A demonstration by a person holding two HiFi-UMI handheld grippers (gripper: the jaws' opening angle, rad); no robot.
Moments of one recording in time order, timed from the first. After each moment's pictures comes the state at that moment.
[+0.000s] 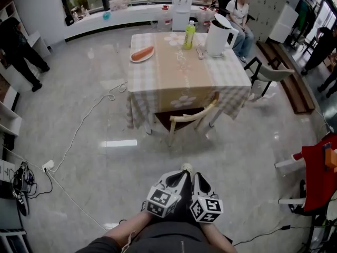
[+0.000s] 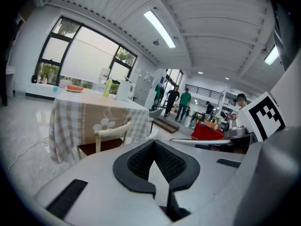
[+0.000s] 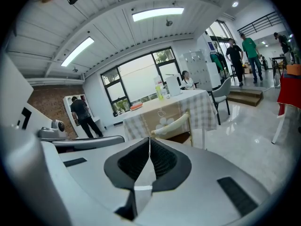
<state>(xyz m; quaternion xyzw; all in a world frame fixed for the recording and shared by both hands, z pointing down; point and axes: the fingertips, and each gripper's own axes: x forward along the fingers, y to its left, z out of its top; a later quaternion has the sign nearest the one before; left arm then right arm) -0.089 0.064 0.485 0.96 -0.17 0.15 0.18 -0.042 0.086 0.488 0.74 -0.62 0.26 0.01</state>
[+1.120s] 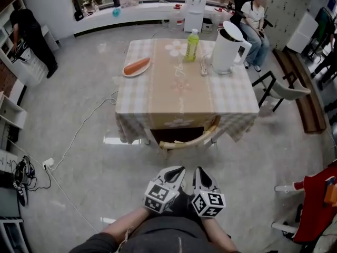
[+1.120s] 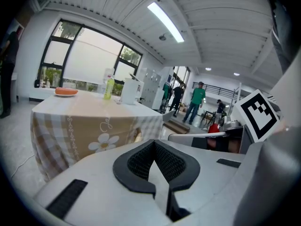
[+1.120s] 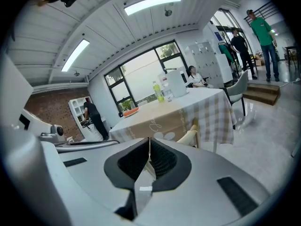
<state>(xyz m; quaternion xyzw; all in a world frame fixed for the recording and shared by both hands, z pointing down) 0.048 -0.091 0.490 0.95 -0.22 0.16 0.17 0.106 -0.078 0.493 0.70 -0.66 0.27 0.00</state>
